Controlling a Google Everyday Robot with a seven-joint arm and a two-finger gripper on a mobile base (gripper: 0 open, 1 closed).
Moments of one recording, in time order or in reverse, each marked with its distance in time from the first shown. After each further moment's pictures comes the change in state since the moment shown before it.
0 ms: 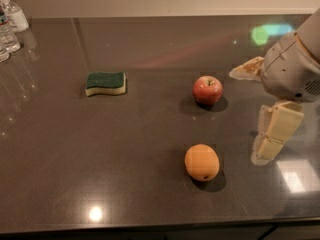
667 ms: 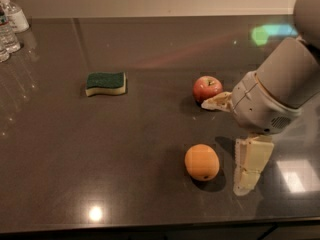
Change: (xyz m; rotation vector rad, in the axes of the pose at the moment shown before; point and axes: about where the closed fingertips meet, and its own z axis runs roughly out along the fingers) arm -0.015 0.034 0.059 -0.121 -0.025 -0.132
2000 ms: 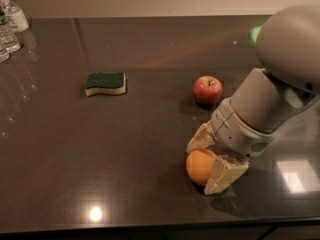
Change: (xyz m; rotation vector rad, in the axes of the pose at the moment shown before) arm -0.014 0.024 0.046 -0.077 0.014 -0.125
